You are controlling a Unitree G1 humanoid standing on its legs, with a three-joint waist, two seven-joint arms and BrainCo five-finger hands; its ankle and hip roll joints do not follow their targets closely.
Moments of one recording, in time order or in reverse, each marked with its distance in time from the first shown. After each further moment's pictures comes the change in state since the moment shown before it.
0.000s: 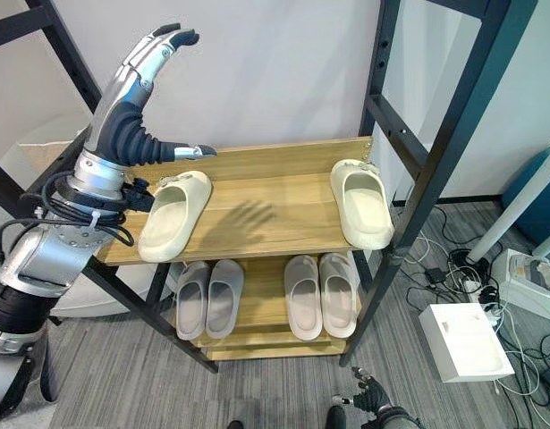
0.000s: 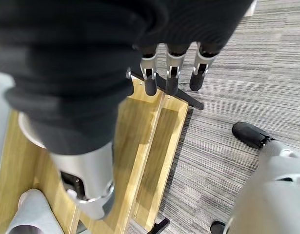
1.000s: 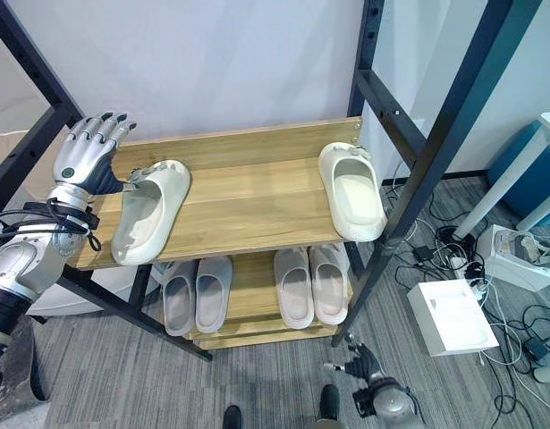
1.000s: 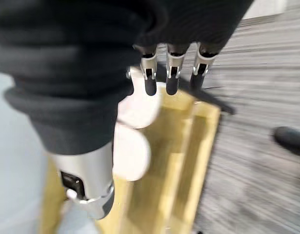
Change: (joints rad) left arm 0.082 0.074 -0.077 0.439 0.330 0.222 0.039; right arm -0.101 -0.007 0.023 -0.163 0.018 -0.013 -0.021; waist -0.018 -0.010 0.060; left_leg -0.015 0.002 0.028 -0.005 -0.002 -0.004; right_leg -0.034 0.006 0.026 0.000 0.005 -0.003
